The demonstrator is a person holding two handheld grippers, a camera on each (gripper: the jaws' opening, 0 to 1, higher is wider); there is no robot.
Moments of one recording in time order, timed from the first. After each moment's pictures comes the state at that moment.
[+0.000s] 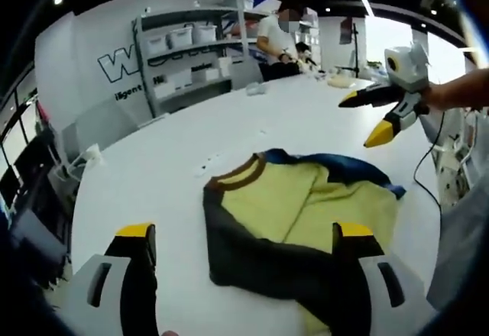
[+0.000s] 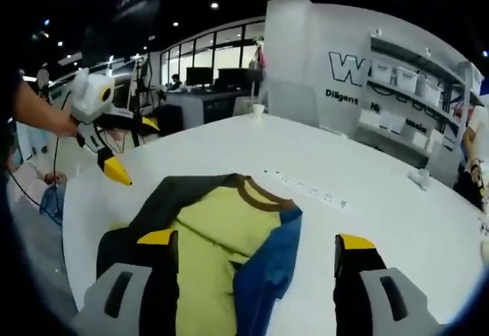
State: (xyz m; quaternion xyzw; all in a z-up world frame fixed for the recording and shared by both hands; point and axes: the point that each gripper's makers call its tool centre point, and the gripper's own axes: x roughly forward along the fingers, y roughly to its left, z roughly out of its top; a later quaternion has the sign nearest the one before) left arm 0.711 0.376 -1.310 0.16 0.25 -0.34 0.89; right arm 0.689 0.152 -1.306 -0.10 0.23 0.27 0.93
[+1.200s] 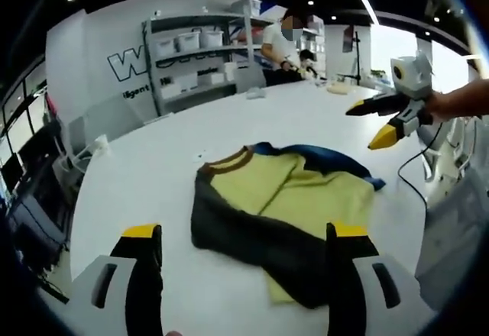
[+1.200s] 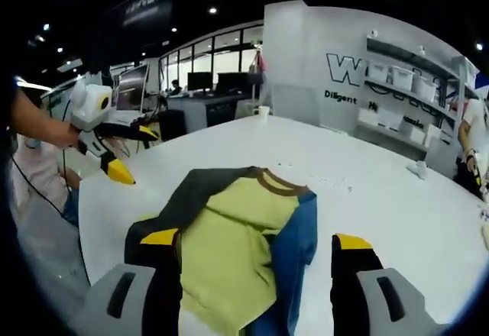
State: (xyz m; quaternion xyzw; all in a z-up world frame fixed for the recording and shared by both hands) left arm 0.637 0.395 -1.318 0.13 0.24 -0.33 0.90; right arm 0.617 0.159 -1.312 -0.08 0.23 0.27 0.93
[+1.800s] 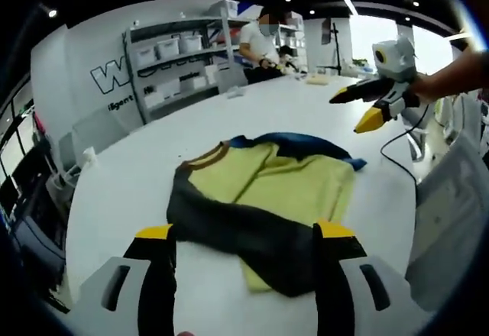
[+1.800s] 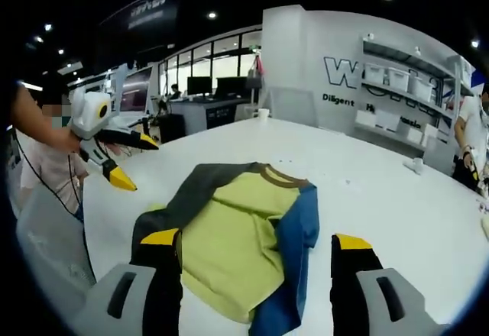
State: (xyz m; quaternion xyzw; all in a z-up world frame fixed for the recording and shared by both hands) left arm 0.596 0.375 -1.338 0.17 0.22 -0.38 0.88; right arm 0.584 0.155 -1.321 -0.08 0.22 0.27 0.94
